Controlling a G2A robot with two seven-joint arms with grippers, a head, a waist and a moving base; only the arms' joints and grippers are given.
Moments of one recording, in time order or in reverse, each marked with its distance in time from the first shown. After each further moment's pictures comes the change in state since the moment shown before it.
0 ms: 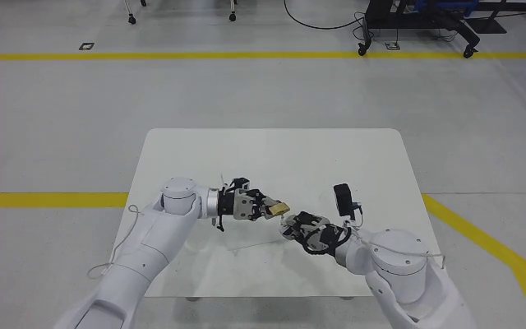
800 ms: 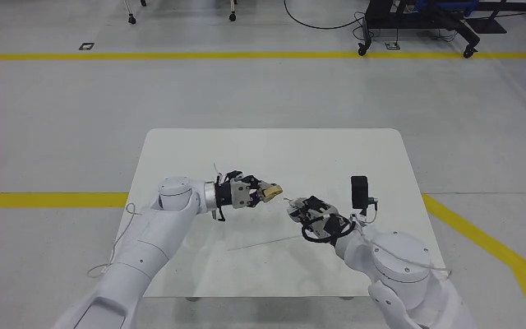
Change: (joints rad) left arm -0.009 -0.016 -0.034 0.041 -0.138 0.011 0.158; right arm 0.014 -0.004 -0.044 -0.077 0.185 -0.050 -0.458
